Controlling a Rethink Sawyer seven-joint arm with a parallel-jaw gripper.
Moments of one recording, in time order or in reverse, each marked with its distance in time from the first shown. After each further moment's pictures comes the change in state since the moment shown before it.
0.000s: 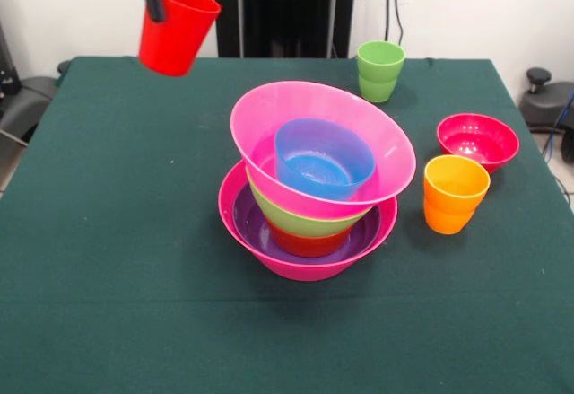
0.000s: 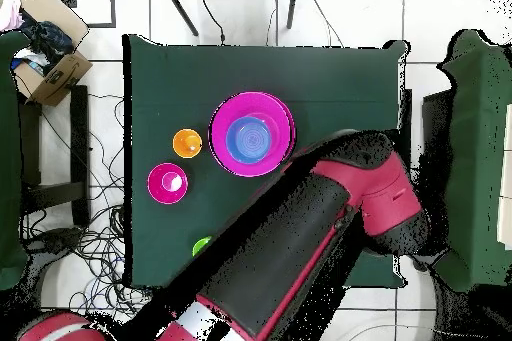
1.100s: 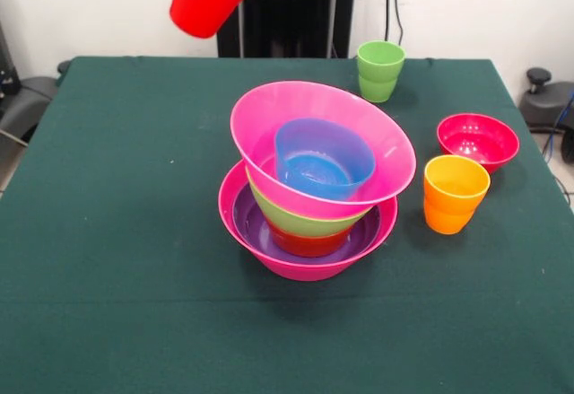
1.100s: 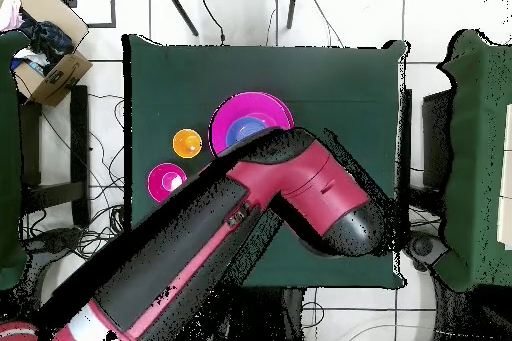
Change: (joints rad) arm 0.204 0.134 -0.217 0.023 -0.021 -0.036 0.351
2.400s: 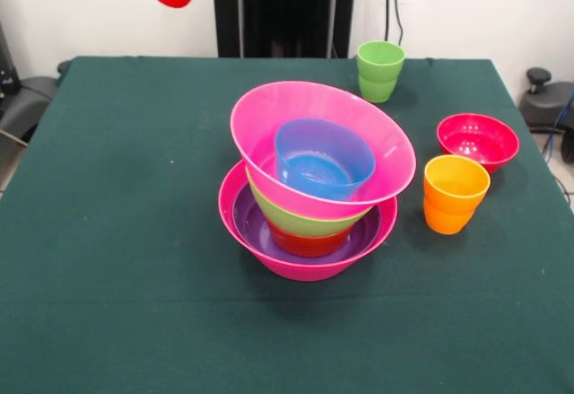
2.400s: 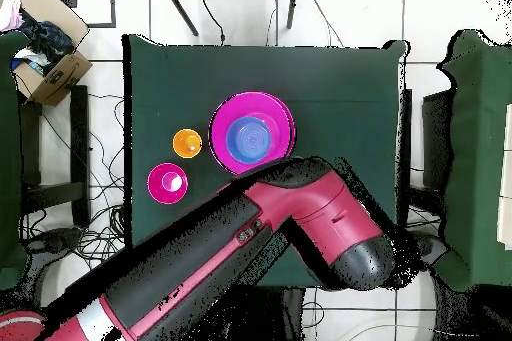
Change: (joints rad) arm -0.007 0.052 -0.049 0.094 0.005 0.000 0.005
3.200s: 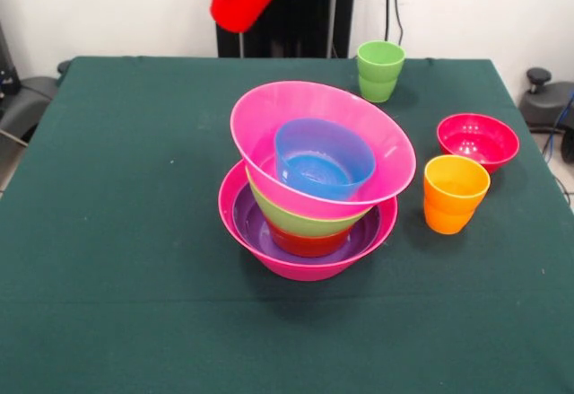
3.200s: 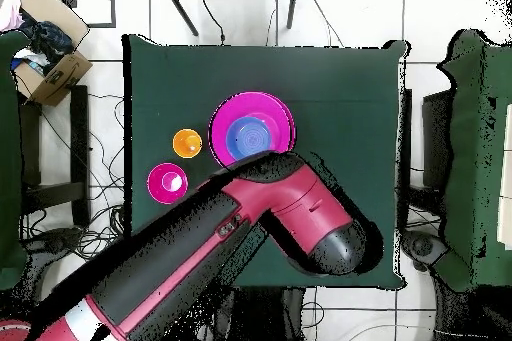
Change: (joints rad) arm 0.046 0.004 0.044 -0.005 0.059 -0.094 0.000
